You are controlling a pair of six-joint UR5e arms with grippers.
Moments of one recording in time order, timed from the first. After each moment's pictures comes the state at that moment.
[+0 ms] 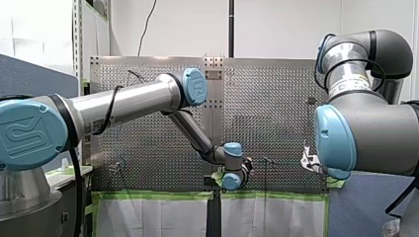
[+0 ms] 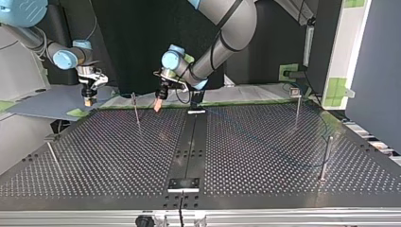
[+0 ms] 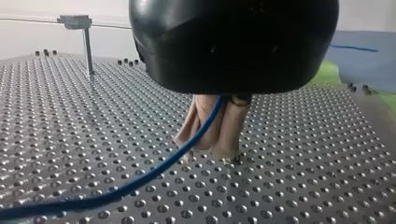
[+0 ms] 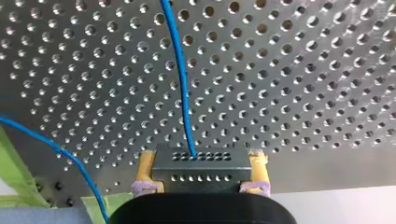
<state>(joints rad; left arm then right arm) -0.73 -2.83 -1.03 -2.33 -1.85 -1.79 1.52 -0.60 1.57 -0.89 1.27 1.71</state>
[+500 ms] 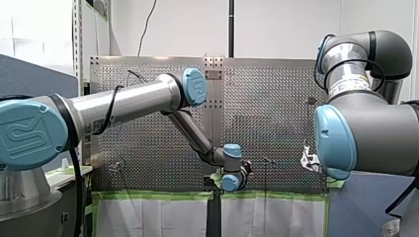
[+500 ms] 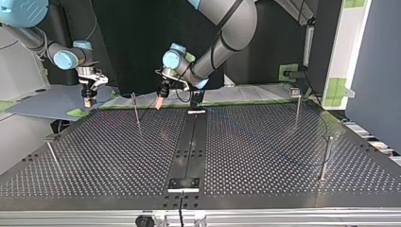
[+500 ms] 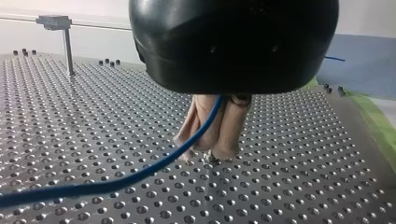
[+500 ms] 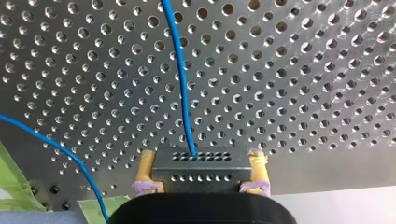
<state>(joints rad) -0.73 -2.83 -1.05 -2.35 -1.84 -1.77 1.52 -0.60 1.56 -0.90 1.27 1.71</state>
